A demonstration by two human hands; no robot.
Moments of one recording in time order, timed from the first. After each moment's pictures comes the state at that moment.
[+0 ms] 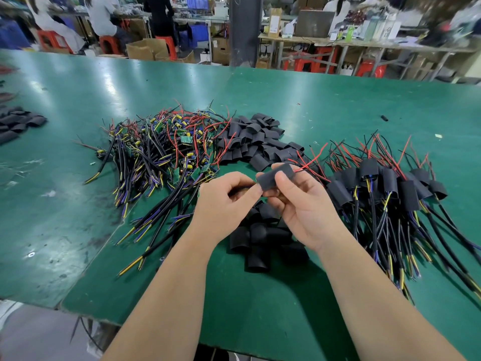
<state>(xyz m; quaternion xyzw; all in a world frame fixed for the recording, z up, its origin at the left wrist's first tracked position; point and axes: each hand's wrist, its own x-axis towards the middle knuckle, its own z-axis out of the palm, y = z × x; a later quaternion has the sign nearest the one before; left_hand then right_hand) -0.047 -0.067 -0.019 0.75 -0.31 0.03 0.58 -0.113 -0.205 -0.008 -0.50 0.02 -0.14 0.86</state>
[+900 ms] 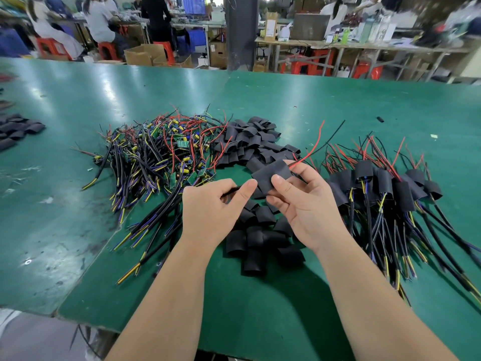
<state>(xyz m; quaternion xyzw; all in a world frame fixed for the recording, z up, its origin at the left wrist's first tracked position) -0.048 -0.063 -0.021 0.82 -0.30 0.19 0.46 -0.117 -0.208 -0.001 -0.49 0.05 -0.20 0.84</state>
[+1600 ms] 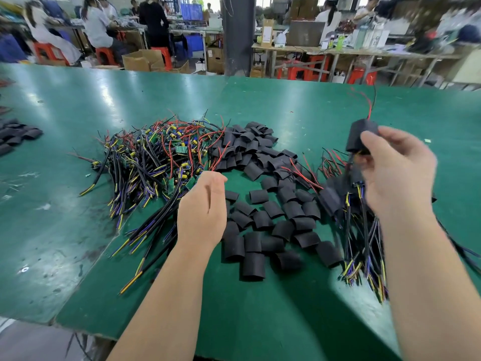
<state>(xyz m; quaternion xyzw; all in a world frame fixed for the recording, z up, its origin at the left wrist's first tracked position) -0.039 -0.061 -0.029 0.81 -0.22 0.17 0.52 -0.135 -0.289 0.058 -0.54 0.23 -0.47 0.66</state>
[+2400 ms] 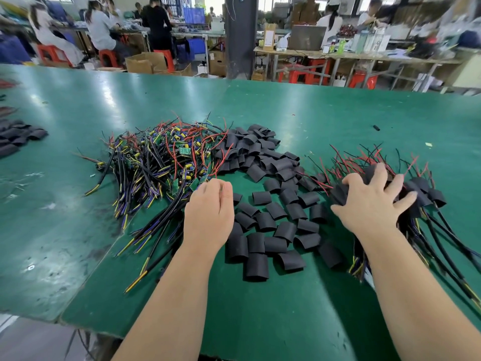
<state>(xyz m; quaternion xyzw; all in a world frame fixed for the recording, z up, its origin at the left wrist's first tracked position) -0.035 -0.064 -0.031 0.87 -0.21 0.12 0.43 -0.135 -0.296 -0.002 -0.91 0.41 -0.10 0.02</state>
